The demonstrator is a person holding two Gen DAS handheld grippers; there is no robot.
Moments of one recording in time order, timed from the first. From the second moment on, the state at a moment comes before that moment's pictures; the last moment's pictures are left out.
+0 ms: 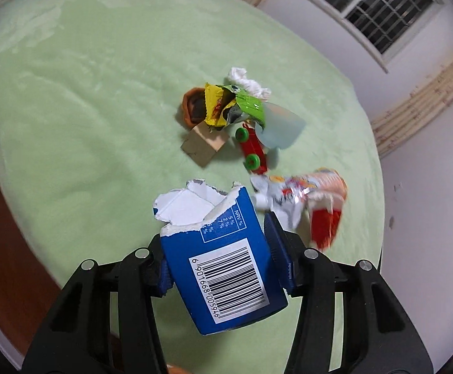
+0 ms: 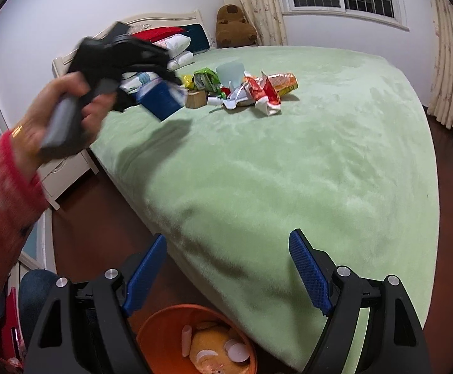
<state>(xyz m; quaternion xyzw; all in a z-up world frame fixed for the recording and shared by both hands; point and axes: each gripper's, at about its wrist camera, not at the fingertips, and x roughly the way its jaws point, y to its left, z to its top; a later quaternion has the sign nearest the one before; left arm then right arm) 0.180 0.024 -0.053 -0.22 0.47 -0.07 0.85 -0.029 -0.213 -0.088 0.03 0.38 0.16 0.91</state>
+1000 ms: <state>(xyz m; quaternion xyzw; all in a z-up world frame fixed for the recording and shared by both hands) 0.036 0.052 -0.062 -0.15 0.43 -0.10 0.89 0.197 -0.189 -0.078 -0.03 0.43 0.07 0.90</state>
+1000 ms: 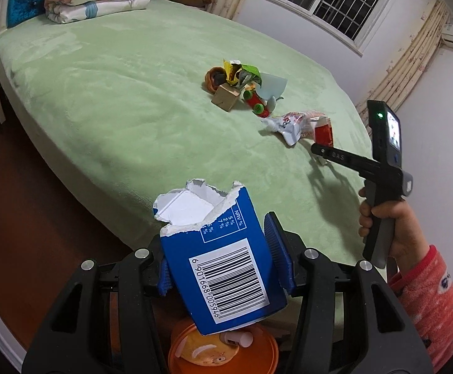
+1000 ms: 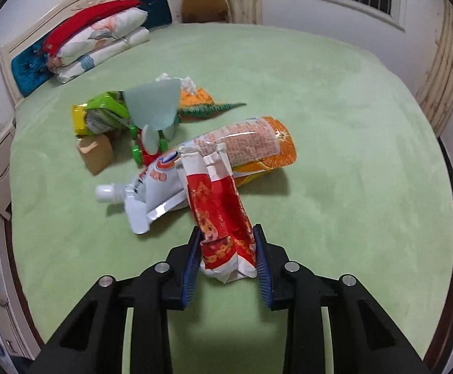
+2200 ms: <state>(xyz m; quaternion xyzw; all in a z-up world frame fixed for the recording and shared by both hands) -0.038 0.023 -0.158 -0.07 0.54 -0.14 0.83 -0.056 -0.162 -0.128 -0.01 0.50 0.24 0.83</state>
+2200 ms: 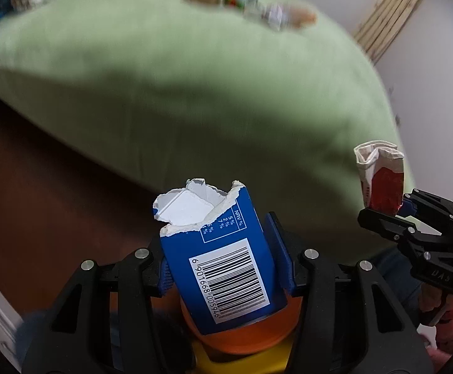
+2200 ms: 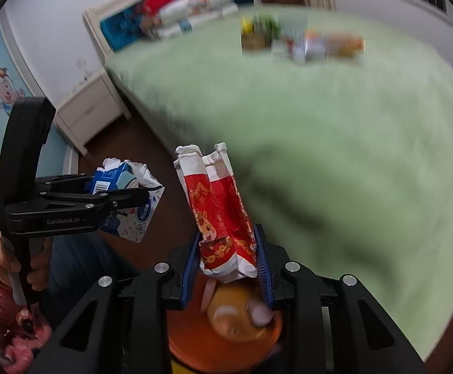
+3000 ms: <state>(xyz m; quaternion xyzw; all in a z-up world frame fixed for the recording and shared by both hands) -0.055 0.003 -0.275 -0.02 0.64 -0.11 0.76 -0.070 -0.157 -0.237 0.00 0.62 0.18 0.76</state>
